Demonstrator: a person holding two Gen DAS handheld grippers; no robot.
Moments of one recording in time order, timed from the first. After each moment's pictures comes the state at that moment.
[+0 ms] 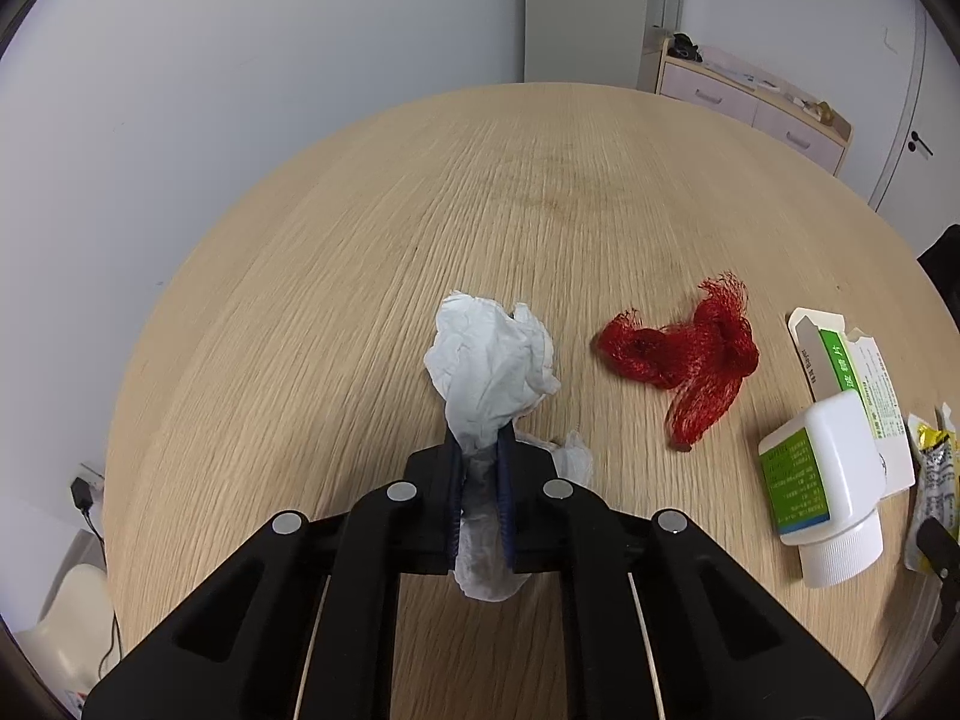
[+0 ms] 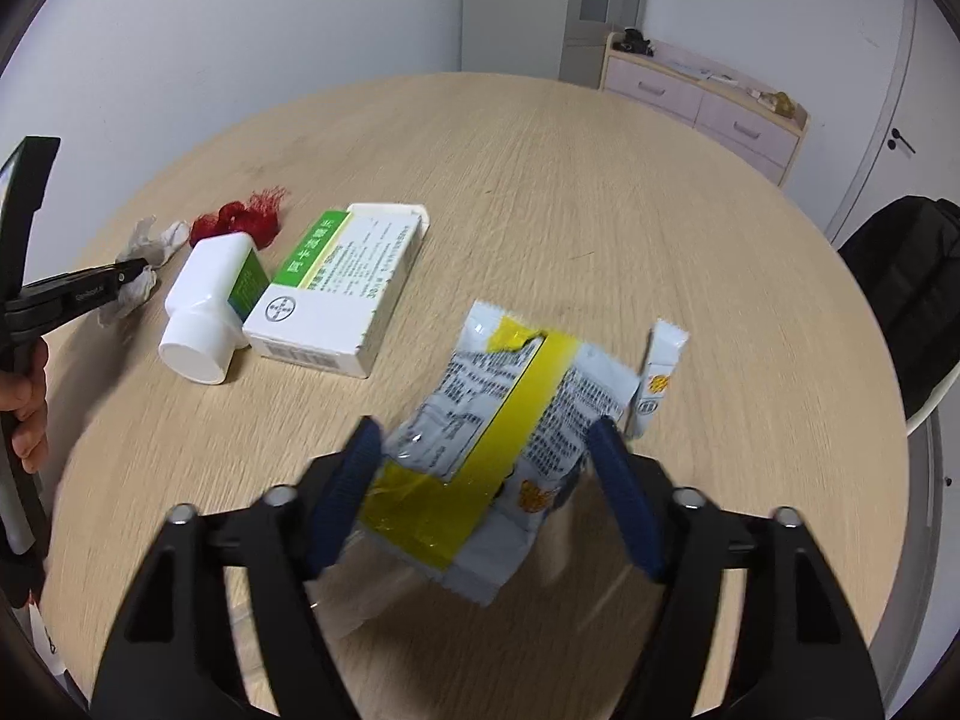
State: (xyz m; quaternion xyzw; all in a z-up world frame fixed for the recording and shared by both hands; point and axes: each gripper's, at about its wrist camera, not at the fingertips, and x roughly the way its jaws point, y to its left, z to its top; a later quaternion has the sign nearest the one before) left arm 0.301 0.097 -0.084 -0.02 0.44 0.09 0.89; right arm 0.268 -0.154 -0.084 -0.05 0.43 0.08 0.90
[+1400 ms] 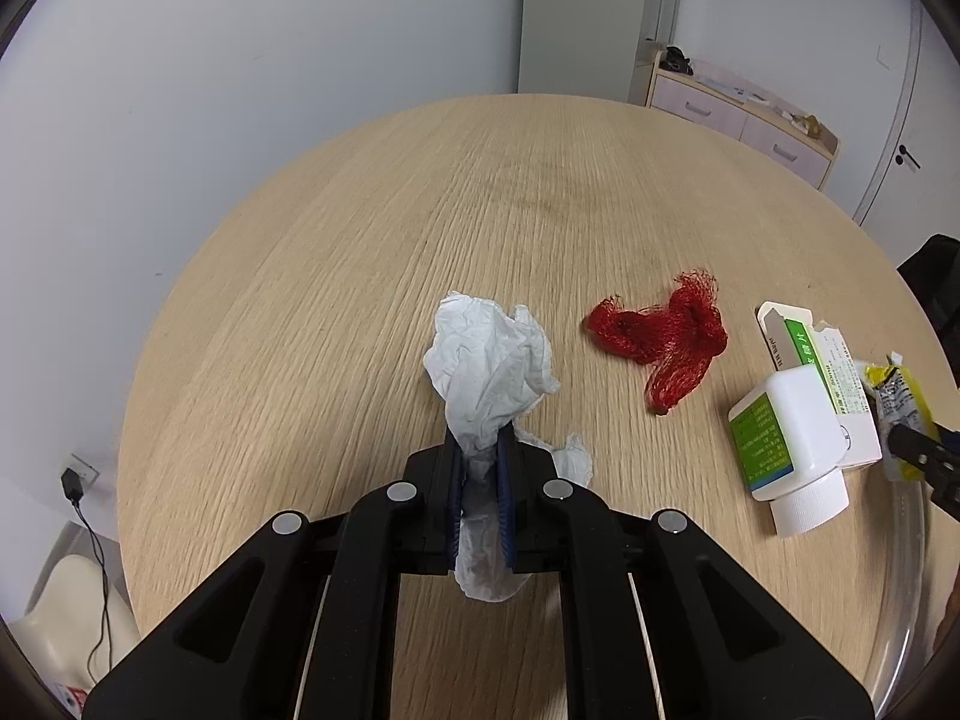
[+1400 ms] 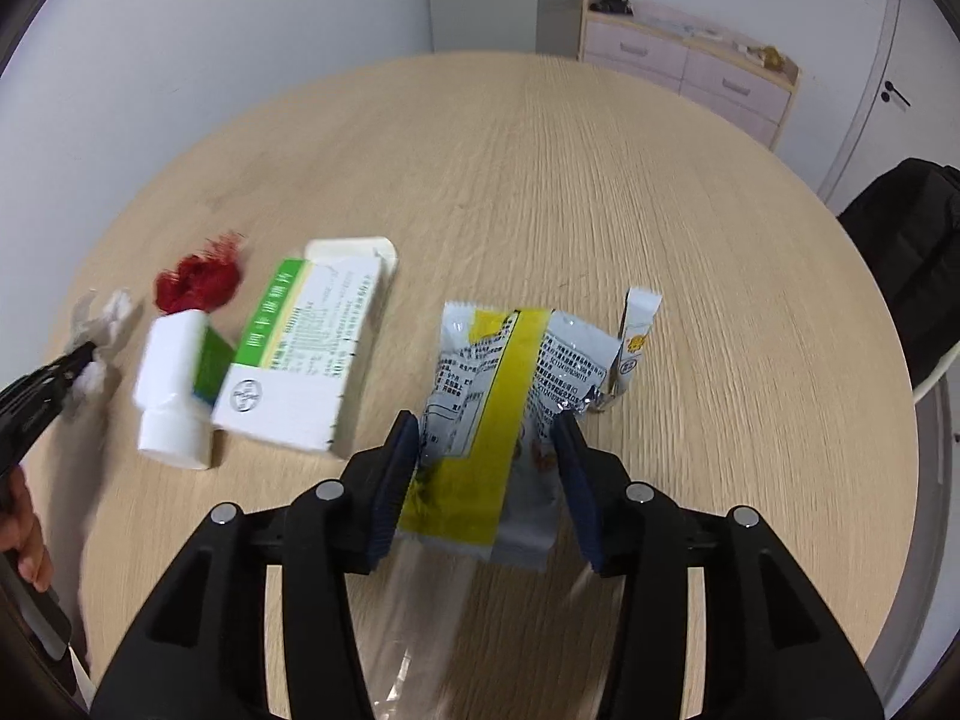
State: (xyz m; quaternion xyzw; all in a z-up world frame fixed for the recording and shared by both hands) left arm 0.281 0.100 -0.074 -0.04 0.43 0.07 0.90; right arm 0.309 -0.174 -0.073 -0.01 0.48 0.06 0.88
